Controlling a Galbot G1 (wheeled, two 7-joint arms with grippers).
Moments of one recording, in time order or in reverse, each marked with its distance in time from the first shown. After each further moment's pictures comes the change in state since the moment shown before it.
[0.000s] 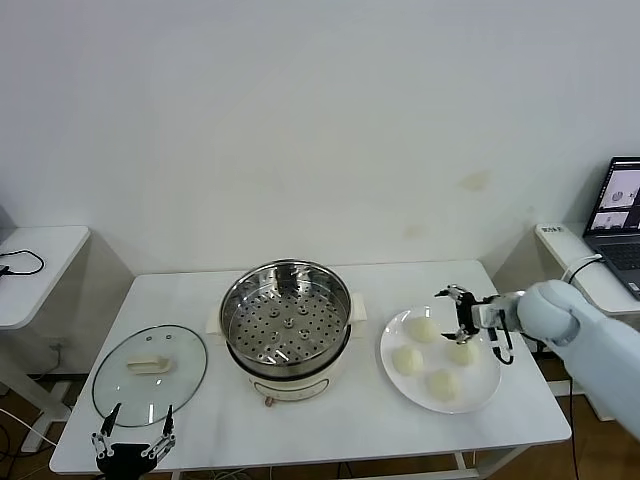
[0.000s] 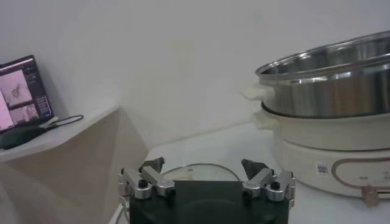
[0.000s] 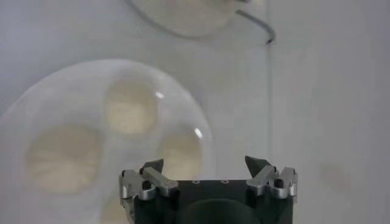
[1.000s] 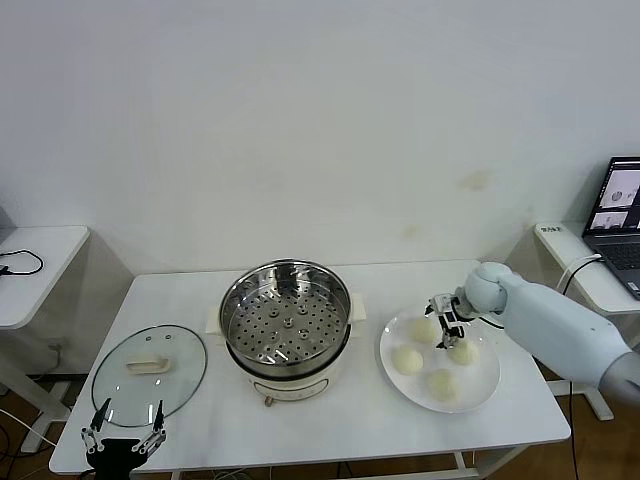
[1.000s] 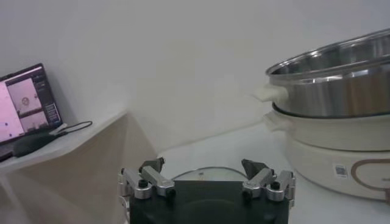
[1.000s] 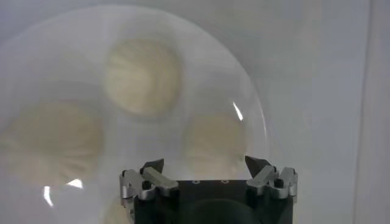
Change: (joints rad) left arm -0.020 0.003 -0.037 0.011 0.008 0.000 0.010; right arm 0.266 0.302 -0.371 -0.450 0.018 -0.027 -0.070
